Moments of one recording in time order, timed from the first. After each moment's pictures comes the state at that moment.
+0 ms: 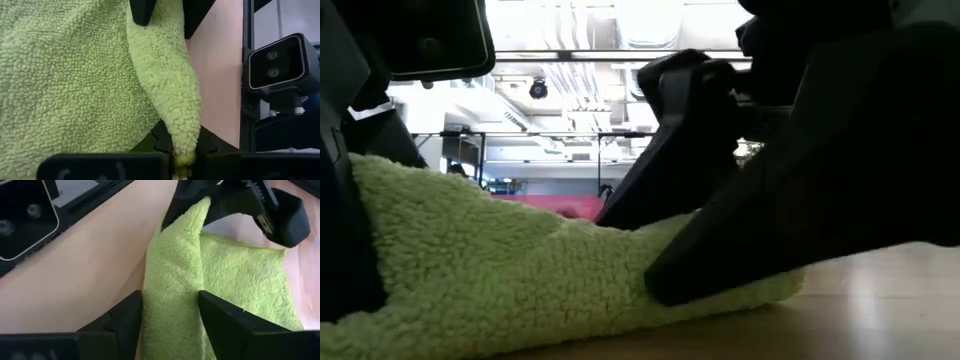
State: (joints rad) left arm -0.75 1.96 1.05 0.15 -0.31 -1.04; right arm 0.60 2.12 1.17 0.30 0.23 -0.16
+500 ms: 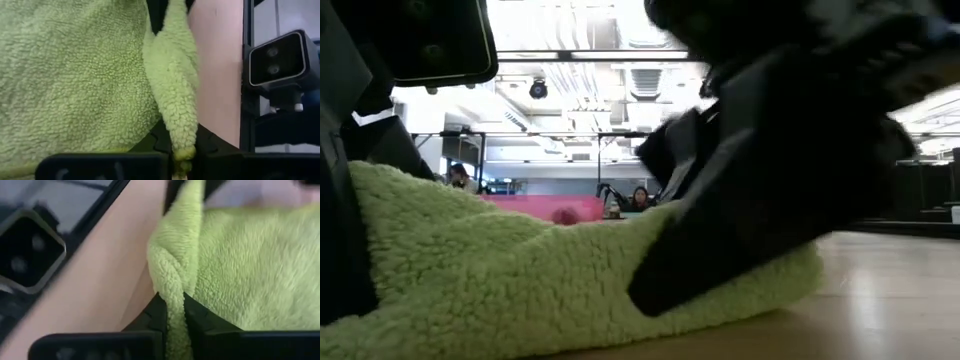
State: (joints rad) left arm -0.75 1.95 1.04 0.15 -0.27 -1.04; right arm 0.55 2.14 1.17 0.26 0.03 0.14
